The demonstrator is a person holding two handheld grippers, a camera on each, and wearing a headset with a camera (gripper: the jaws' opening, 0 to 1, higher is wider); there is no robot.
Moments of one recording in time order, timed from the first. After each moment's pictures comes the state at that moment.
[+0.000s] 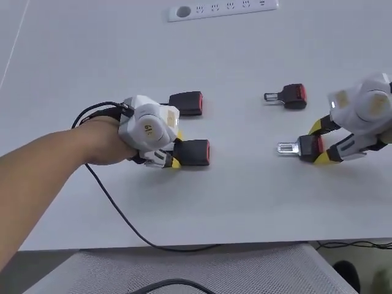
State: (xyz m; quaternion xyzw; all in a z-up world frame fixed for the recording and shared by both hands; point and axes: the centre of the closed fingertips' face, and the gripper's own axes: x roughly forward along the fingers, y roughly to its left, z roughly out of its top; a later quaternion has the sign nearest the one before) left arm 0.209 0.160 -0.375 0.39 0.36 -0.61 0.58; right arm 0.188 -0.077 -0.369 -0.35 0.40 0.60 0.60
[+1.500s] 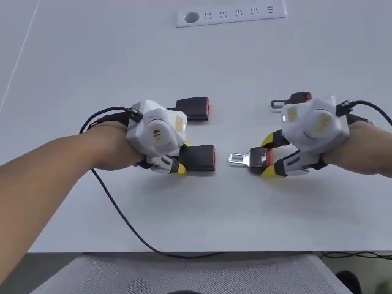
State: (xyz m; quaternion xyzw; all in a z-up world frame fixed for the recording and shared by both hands) left arm 0.210 0.159 -0.375 0.39 0.36 -0.61 0.59; right arm 0.192 0.034 -0.367 -0.29 0.35 0.61 0.65
